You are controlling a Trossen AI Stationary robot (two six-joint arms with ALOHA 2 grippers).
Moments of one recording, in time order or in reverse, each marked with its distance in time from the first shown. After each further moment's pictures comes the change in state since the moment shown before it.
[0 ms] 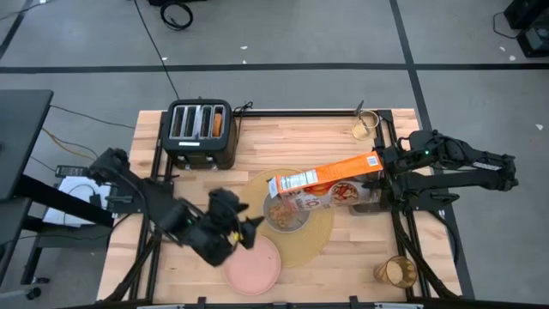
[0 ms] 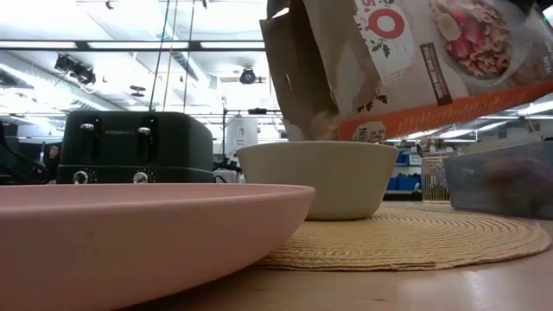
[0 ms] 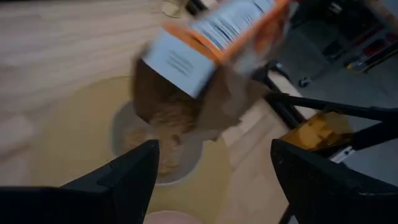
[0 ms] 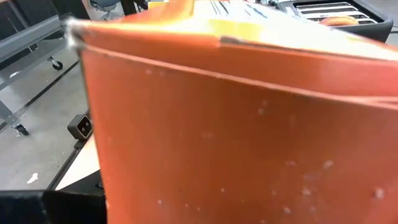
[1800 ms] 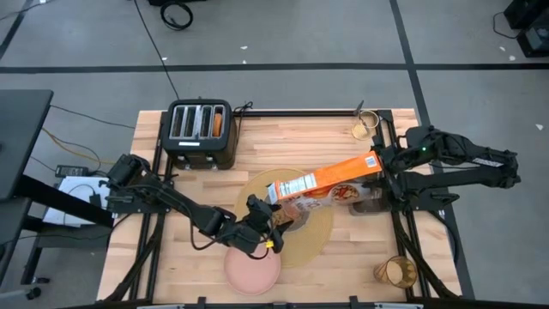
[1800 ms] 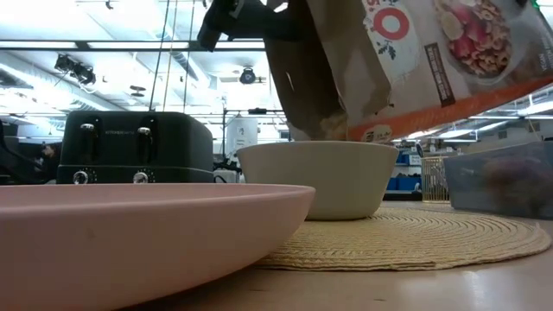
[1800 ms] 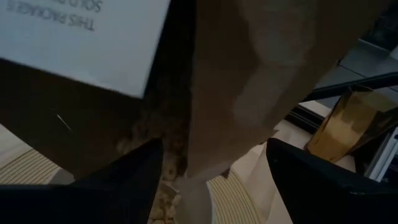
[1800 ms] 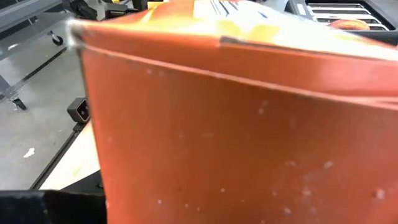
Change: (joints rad) left arm 0.132 0.158 -0.439 1.023 -0.009 0.681; right arm 0.000 0.095 0.096 -0.070 -0.017 -0.097
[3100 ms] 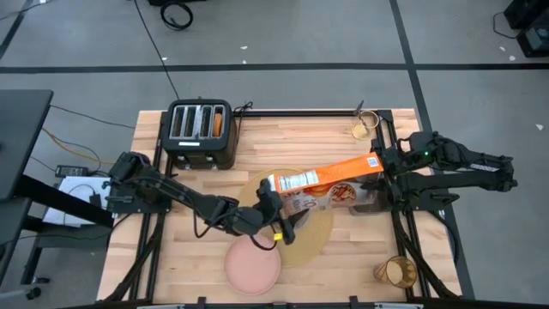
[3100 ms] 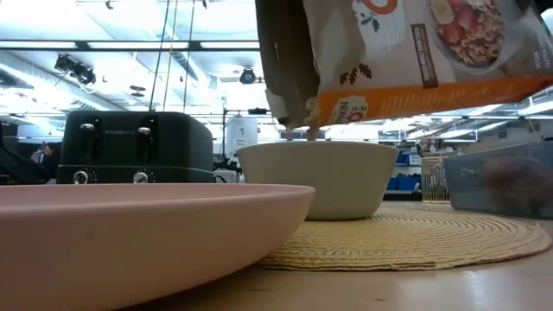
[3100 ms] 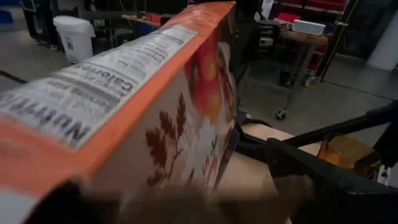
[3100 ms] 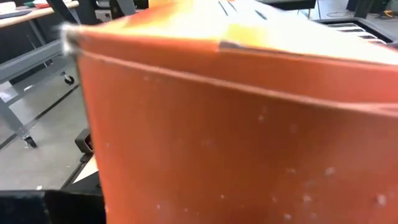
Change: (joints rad) left arm 0.083 -0.005 0.159 0.131 0.061 0.366; right arm 0.000 -0.111 -0.157 0.171 -0.015 0.106
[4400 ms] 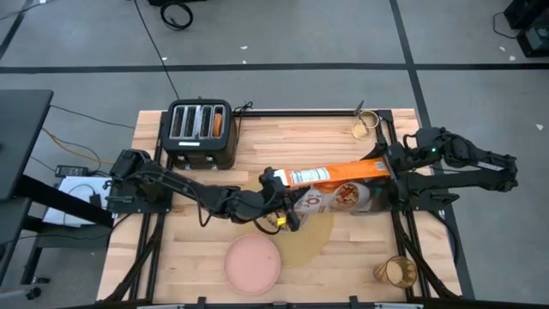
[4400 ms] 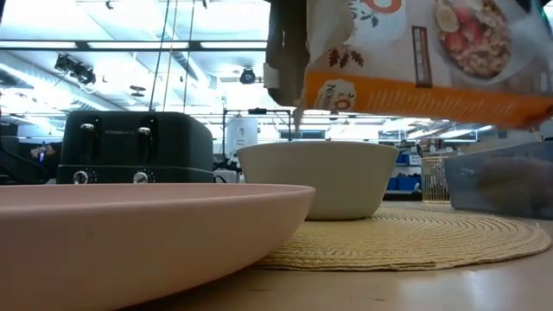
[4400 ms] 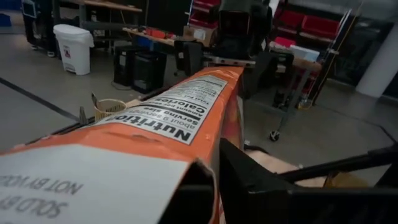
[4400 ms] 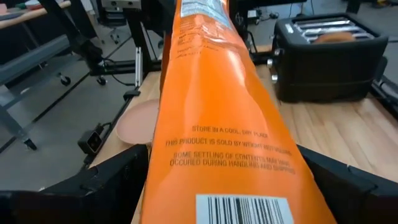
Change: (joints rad) left arm 0.084 -0.005 0.012 0.104 0.058 0.026; right arm 0.000 0.009 0.097 -0.102 0.011 0.028
